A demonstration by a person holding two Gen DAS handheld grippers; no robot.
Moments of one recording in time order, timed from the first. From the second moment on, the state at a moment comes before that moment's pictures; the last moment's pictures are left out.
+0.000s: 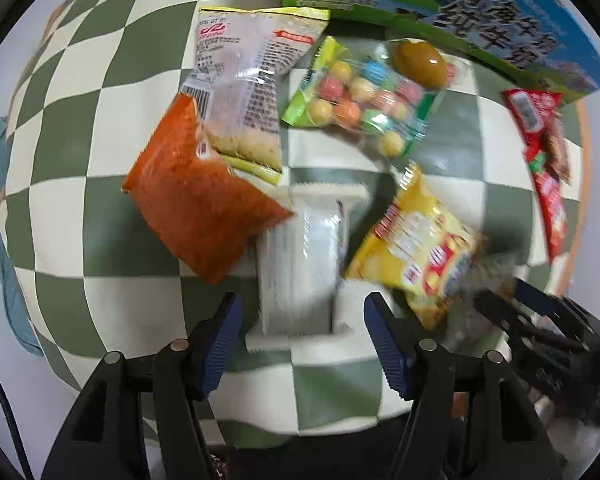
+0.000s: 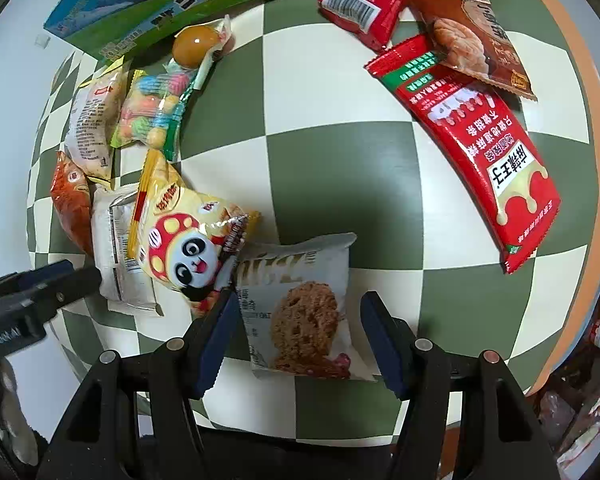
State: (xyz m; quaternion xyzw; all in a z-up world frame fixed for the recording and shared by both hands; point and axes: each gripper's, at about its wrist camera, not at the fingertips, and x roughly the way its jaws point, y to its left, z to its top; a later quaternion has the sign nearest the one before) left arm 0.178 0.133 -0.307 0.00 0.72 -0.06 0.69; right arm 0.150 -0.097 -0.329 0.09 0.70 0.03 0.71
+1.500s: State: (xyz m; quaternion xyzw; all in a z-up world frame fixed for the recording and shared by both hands) left arm 0.261 0.067 -0.146 -0.09 0.63 -0.13 0.76; right arm 0.231 -0.147 -0.185 0.14 0.59 0.10 0.79
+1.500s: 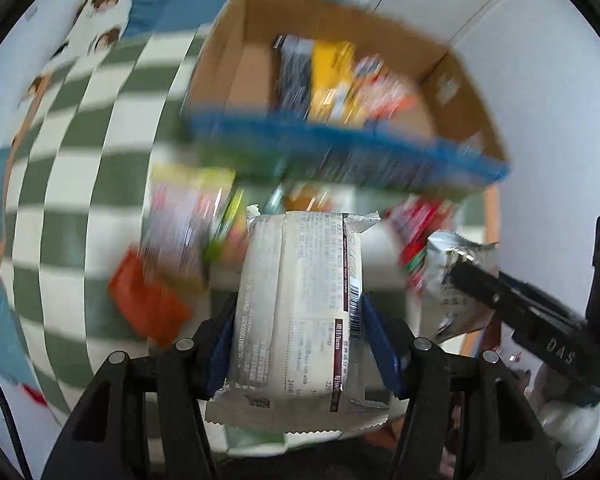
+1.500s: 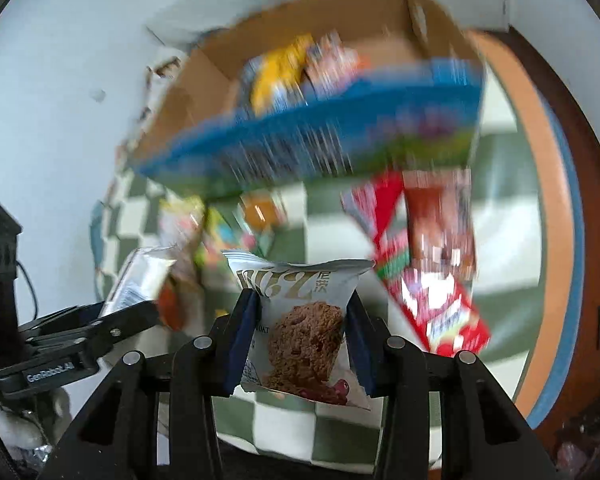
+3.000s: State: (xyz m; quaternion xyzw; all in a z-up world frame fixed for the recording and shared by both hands) left arm 0.518 0.056 -0.207 -0.01 0.63 -0.05 0.78; right arm 0.500 -0.183 -0.209 0.06 0.61 -0.01 0.79
